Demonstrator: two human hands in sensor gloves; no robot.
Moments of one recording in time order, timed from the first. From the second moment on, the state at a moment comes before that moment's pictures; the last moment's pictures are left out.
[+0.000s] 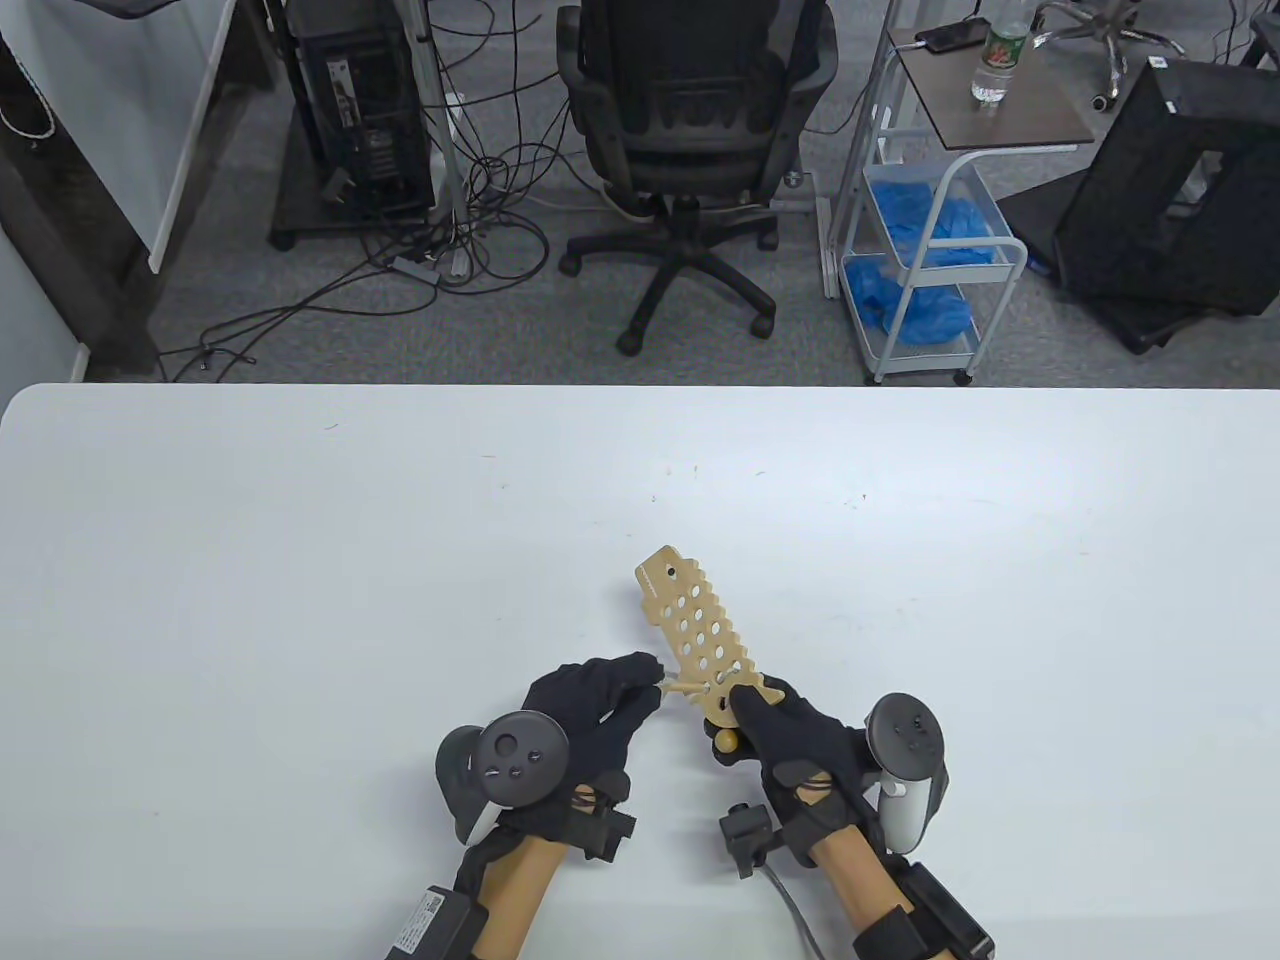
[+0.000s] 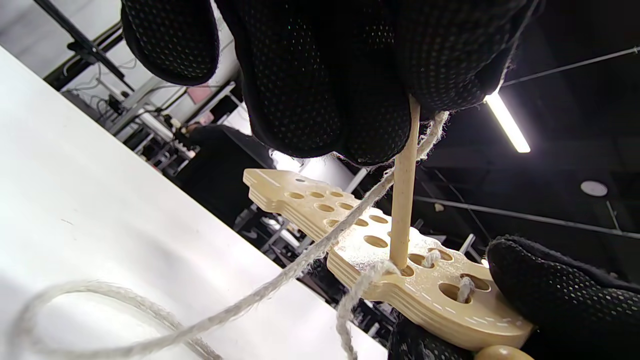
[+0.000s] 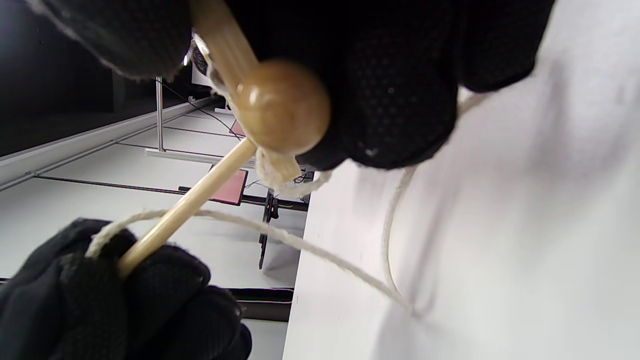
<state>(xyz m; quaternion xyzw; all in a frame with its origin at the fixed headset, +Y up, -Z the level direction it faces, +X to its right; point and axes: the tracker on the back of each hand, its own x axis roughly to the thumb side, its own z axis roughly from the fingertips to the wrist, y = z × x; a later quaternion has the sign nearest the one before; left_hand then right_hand) -0.123 -0.713 -0.251 0.15 -0.13 0.35 0.91 0.144 -0.774 -0.254 -0.06 0.01 0.73 0.68</state>
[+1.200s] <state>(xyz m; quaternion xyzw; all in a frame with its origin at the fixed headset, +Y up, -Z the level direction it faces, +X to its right) -0.122 -0.718 -0.252 0.14 -0.12 0.36 0.92 0.142 -0.764 -0.253 -0.02 0.01 0.67 0.74</state>
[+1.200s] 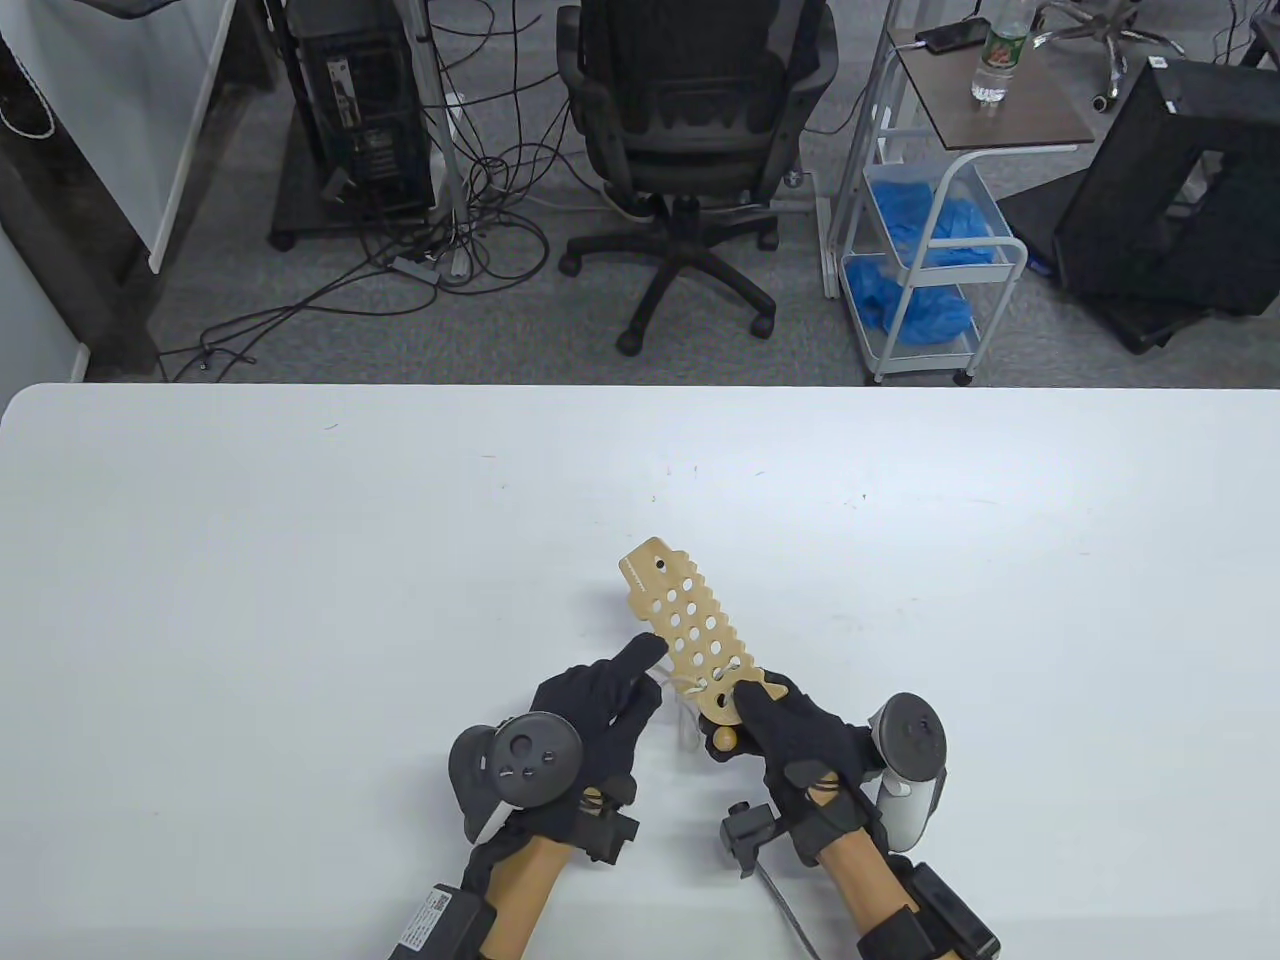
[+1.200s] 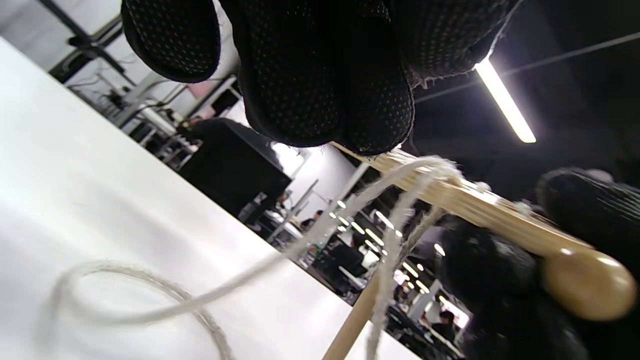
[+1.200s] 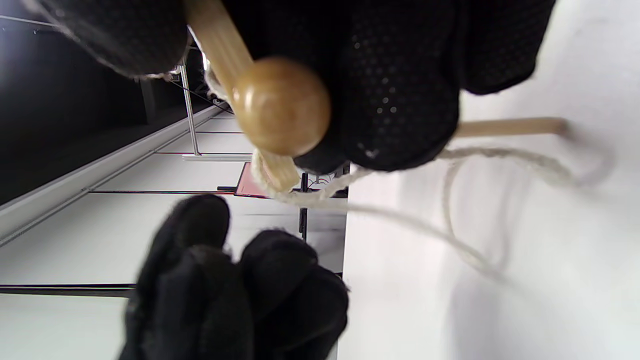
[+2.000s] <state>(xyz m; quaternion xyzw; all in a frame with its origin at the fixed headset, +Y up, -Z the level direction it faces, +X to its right) -0.131 -0.751 -0.275 -0.05 -0.11 0.53 0.84 0.130 -0.758 -0.256 0.07 0.04 0.62 0.78</state>
